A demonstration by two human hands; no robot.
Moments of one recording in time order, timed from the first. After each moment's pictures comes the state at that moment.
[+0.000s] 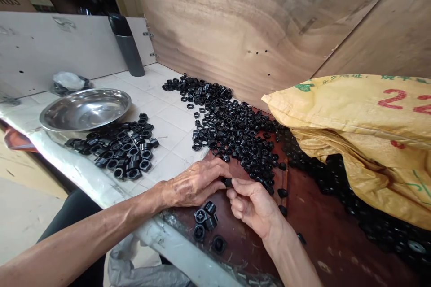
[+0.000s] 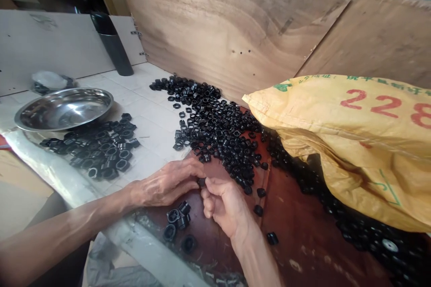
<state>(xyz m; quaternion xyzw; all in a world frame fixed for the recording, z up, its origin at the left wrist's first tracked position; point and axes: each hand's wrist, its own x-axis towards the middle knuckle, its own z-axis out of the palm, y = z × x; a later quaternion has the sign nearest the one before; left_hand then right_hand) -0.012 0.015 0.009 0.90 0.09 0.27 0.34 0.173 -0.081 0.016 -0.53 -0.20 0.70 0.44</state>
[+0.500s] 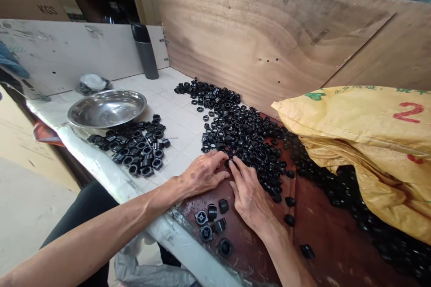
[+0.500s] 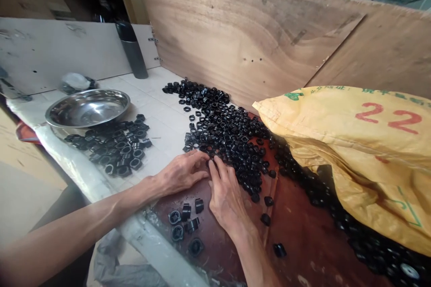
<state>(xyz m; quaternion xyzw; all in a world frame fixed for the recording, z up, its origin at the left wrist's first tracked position) -0.002 0.023 -0.005 0.85 0.35 0.26 0.30 0.180 -0.066 -0.023 -0.58 -0.77 0.06 0.25</state>
